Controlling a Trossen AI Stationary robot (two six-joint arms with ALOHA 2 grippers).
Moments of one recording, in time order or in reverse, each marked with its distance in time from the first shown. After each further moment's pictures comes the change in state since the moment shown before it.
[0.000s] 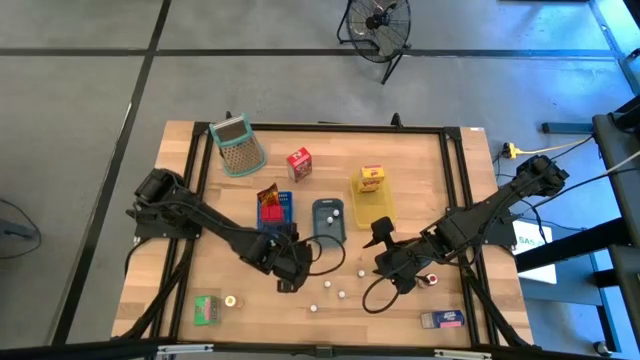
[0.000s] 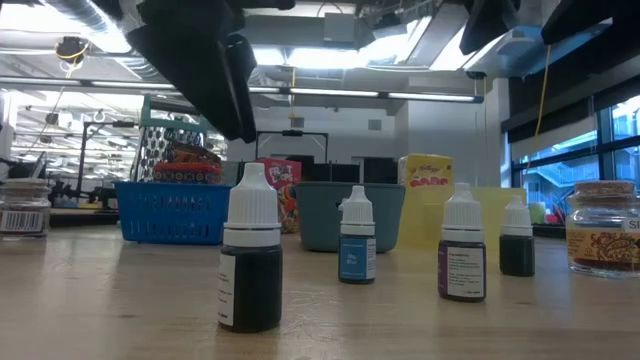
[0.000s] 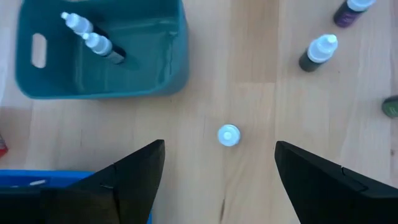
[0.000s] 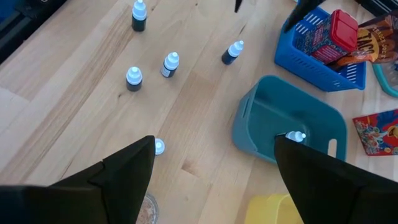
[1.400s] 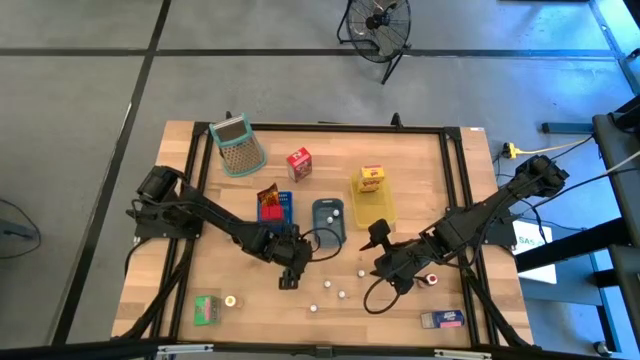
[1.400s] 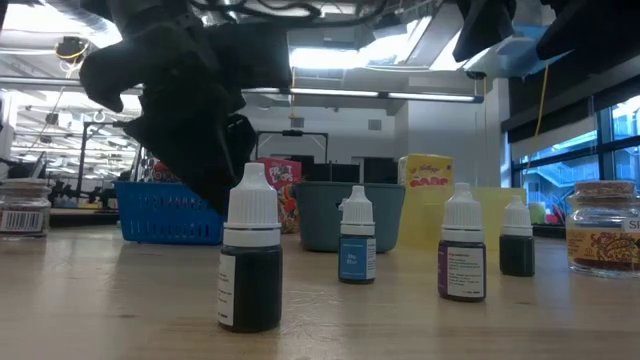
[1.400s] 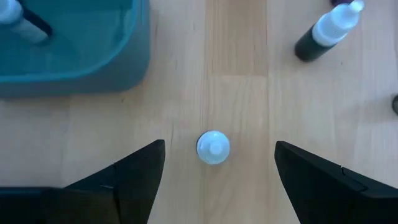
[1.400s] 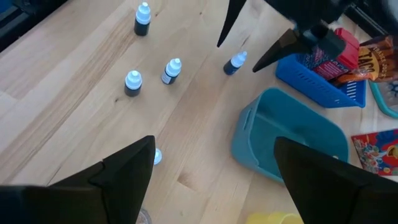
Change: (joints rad) left arm 0.086 -0.001 -0.276 0.430 0.188 0.060; right arm -0.001 0.000 -0.074 0.131 0.003 -0.085
